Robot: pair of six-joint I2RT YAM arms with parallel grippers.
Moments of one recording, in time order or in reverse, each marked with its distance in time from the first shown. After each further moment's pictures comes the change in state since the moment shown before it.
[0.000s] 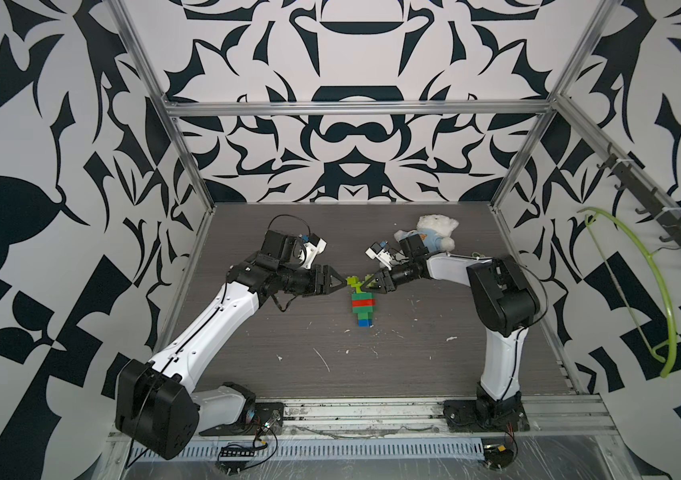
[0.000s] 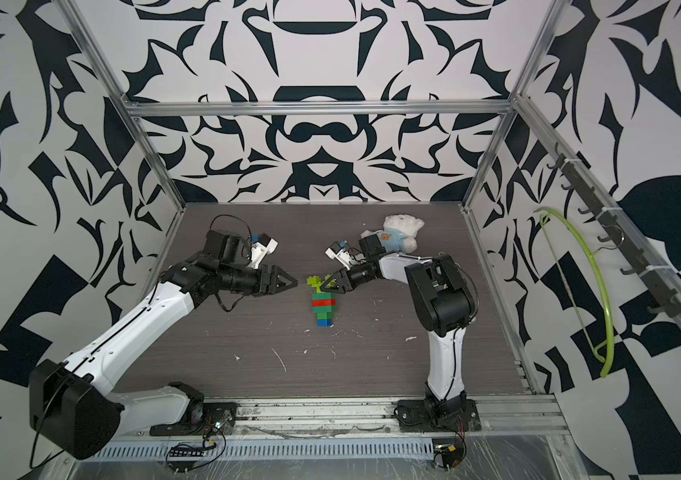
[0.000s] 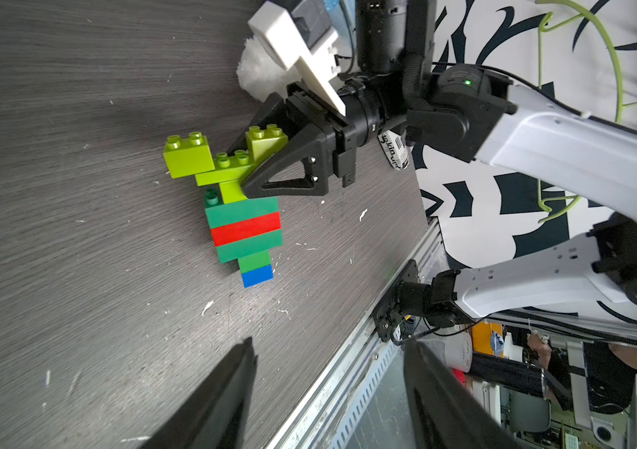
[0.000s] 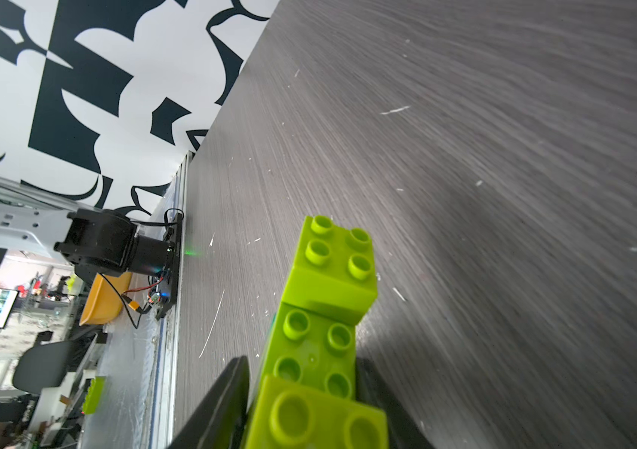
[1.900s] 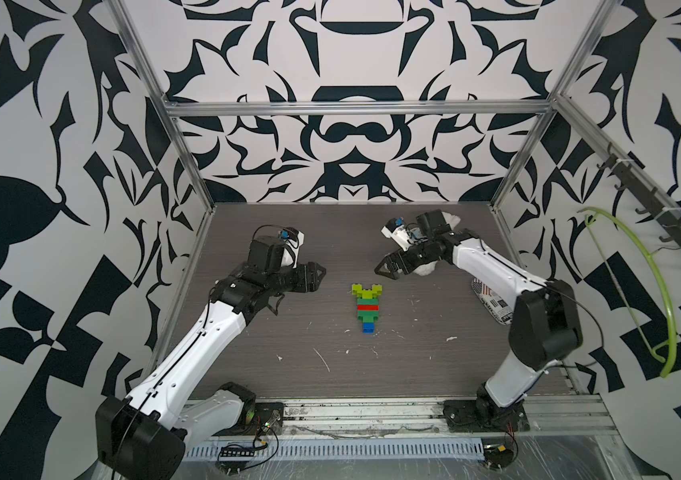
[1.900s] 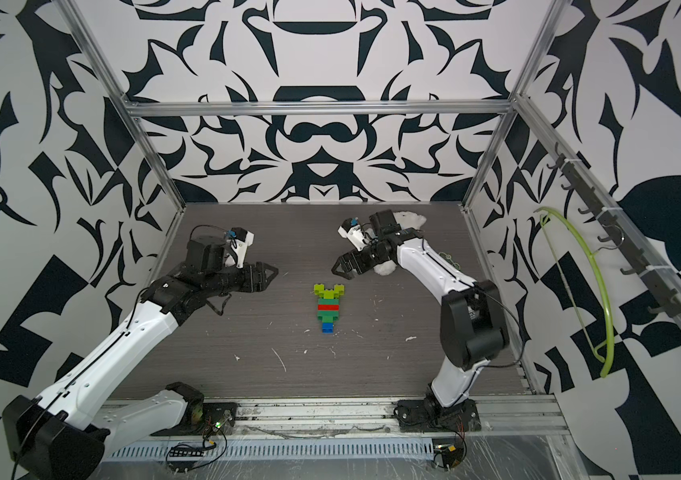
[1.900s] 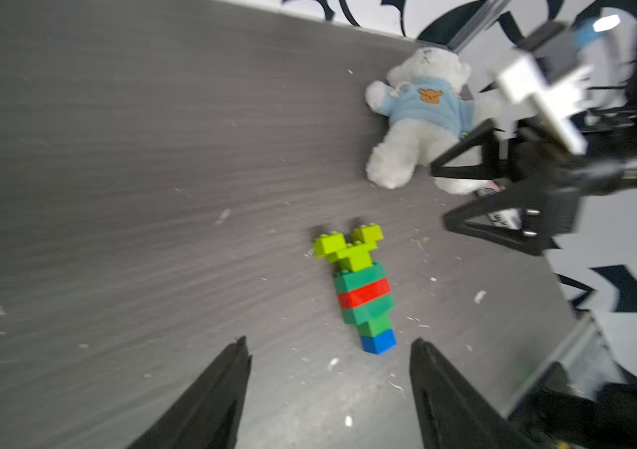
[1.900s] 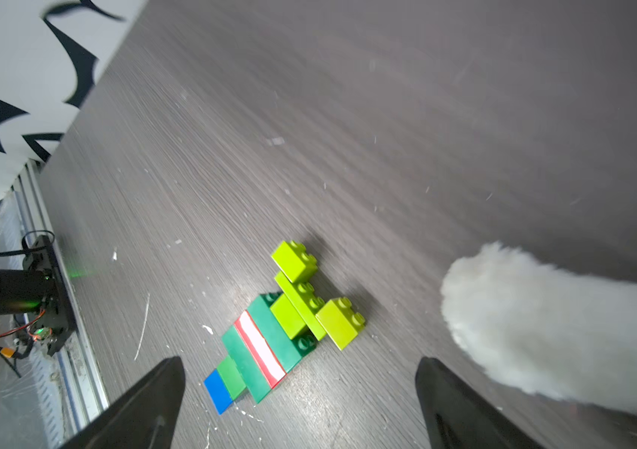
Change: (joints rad) left arm 0.001 -0.164 -0.066 0.082 -0.550 0.124; right arm -0.023 -0.392 0.118 -0.364 0.511 -0.046
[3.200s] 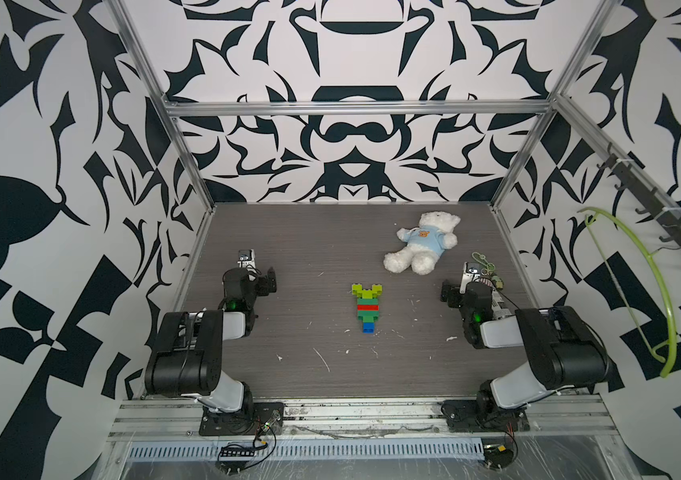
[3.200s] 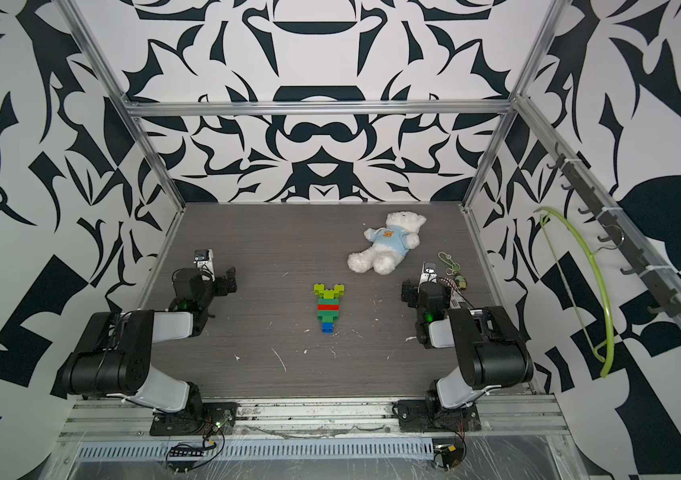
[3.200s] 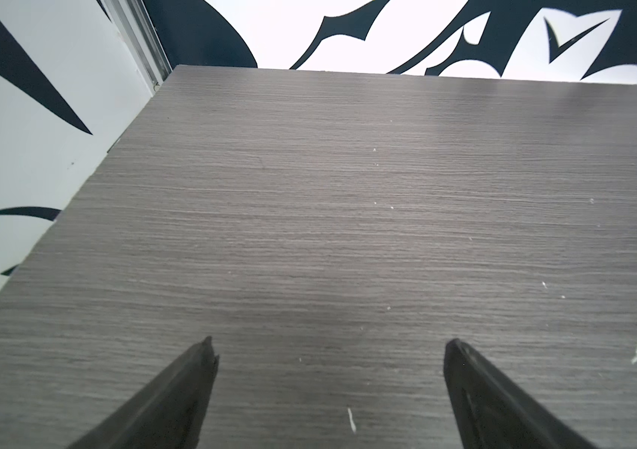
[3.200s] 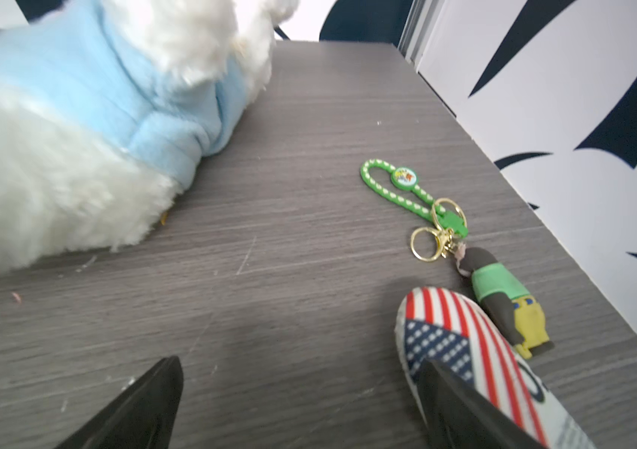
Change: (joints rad) left arm 0.450 0.455 -0.586 1.229 -0.129 0.308; right arm -0.277 -0.079 -1.042 1.445 0.829 0.200
